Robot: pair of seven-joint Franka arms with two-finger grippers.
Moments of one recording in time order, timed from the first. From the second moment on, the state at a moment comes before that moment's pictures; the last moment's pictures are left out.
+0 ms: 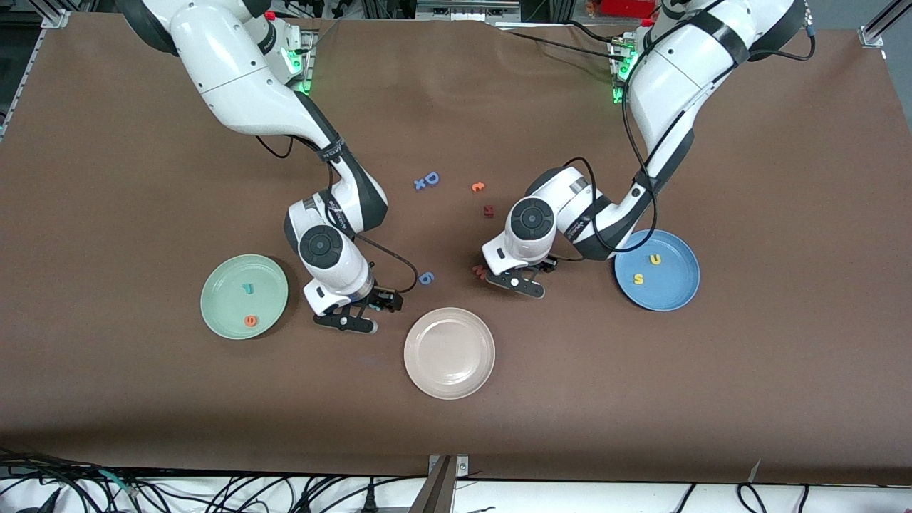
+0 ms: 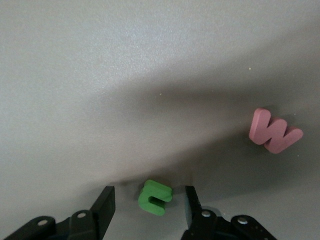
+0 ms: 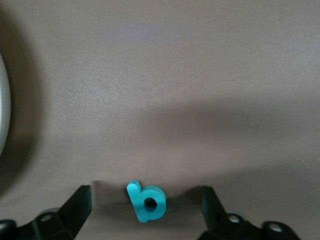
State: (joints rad) left arm -0.20 0.82 -0.46 -1.60 0.41 2.16 -0.49; right arm 0.42 0.86 0.07 -1.48 -0.05 2.43 0.67
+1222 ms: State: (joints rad) left arm -0.18 0.73 -0.46 -1.55 0.39 1.97 -0.41; right arm 0.41 0.84 0.05 -1.39 -0.05 2.25 0.65
